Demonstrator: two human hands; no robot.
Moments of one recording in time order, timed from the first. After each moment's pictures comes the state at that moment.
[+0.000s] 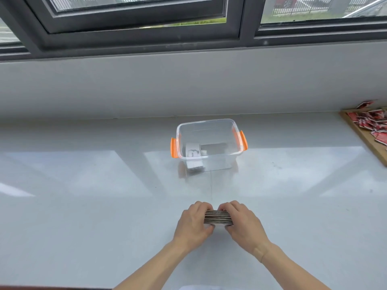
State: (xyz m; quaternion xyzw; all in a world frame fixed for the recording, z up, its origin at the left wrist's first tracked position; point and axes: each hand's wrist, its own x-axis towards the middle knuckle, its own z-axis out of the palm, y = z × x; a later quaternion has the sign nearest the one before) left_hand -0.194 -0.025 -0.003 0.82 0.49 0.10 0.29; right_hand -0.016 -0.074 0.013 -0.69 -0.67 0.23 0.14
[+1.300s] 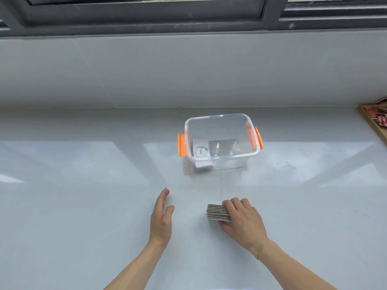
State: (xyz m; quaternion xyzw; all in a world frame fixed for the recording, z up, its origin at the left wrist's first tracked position) left_hand -0.279 0.017 -0.037 0.44 0.63 0.36 0.53; right_hand -0.040 -0.037 -0.018 -0.70 -0.71 0.12 0.02
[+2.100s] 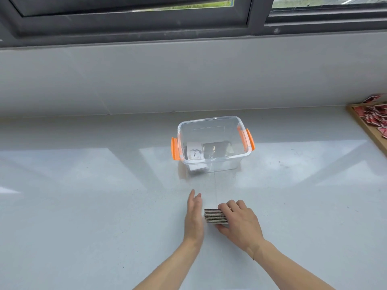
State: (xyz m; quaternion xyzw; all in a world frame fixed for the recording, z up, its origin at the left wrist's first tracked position) left_hand -0.176 -0.001 -0.020 0.42 0.60 0.30 0.61; right_hand -0.036 -0.041 -0.019 -0.70 -0.71 0.11 0.04
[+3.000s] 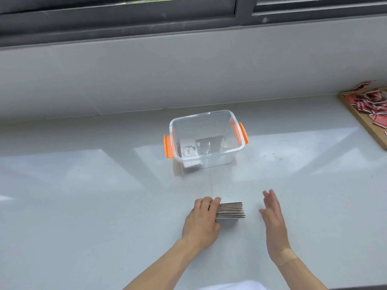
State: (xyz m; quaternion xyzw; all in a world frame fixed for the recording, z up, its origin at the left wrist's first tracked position) left_hand -0.176 -0.006 -0.027 0.86 0.45 -0.01 0.24; right_hand 0.008 -0.087 -0.014 -0.66 -0.15 0.45 0.58
